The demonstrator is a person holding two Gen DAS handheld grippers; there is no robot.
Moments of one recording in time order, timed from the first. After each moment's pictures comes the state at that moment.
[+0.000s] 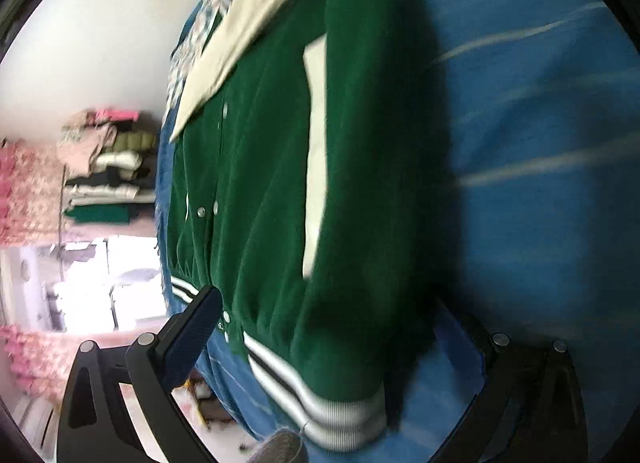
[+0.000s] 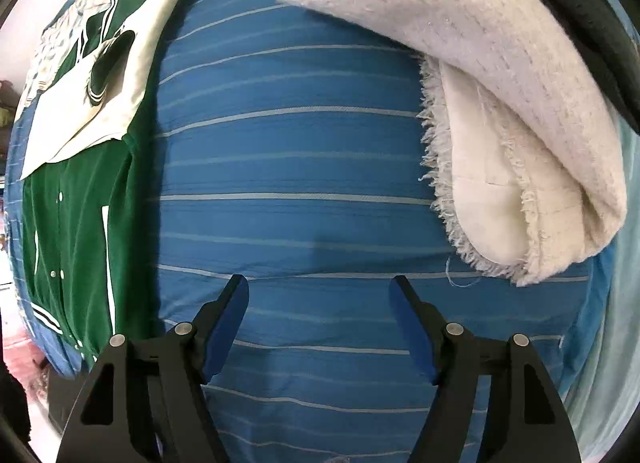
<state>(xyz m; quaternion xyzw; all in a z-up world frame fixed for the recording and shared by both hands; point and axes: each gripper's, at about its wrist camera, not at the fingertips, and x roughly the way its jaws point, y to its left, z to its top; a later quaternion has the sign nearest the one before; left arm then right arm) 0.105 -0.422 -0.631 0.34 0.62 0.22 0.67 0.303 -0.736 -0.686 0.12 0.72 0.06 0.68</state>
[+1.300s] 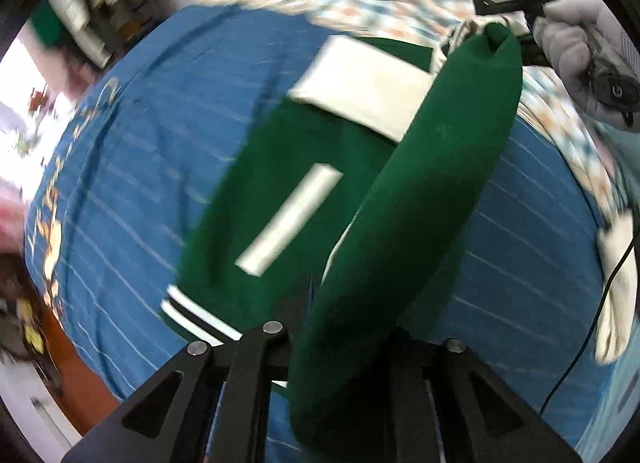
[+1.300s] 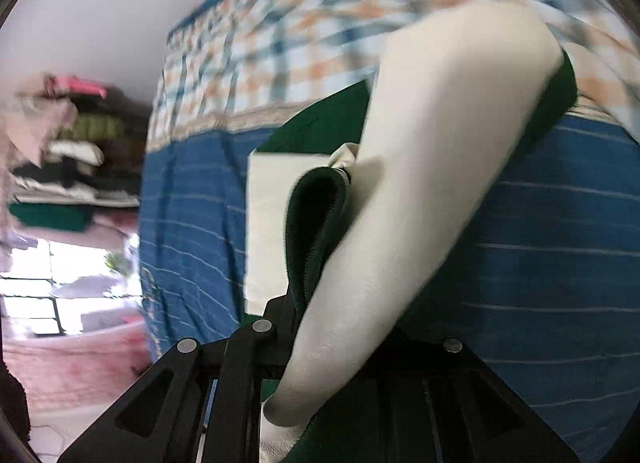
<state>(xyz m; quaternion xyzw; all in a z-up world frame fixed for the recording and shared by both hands) 0.156 -0.023 -0.452 -0.14 0.58 0.15 0.79 0.585 -0.235 -0.552 0.21 0.68 0.23 0.67</state>
